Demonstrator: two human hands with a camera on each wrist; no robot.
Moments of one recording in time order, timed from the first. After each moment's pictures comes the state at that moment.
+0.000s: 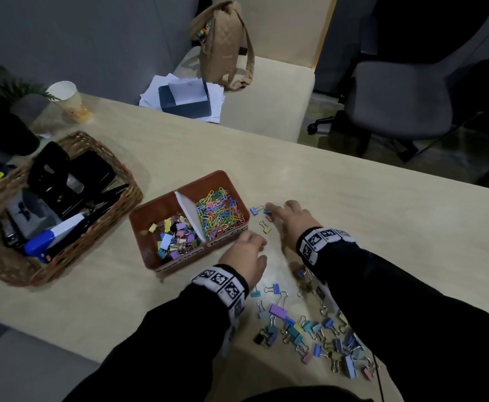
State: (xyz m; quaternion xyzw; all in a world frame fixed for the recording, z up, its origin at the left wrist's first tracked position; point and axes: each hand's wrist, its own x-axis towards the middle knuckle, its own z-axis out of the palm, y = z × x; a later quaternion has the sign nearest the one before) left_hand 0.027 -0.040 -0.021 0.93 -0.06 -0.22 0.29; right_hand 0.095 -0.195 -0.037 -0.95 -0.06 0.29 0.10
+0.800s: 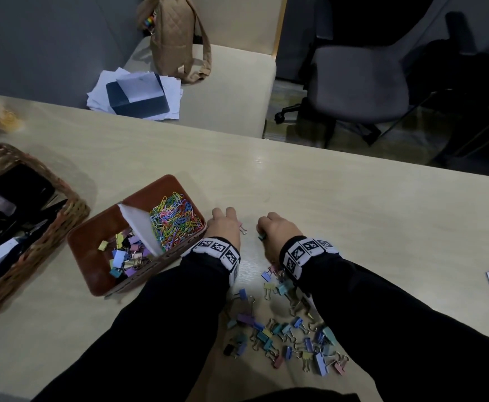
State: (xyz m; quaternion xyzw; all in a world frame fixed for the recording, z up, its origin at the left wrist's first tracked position) left_hand 0.095 -0.101 -0.033 0.96 -0.01 -0.27 0.08; right_hand 0.078 -0.234 -0.063 -0.96 -0.06 0.23 0.16
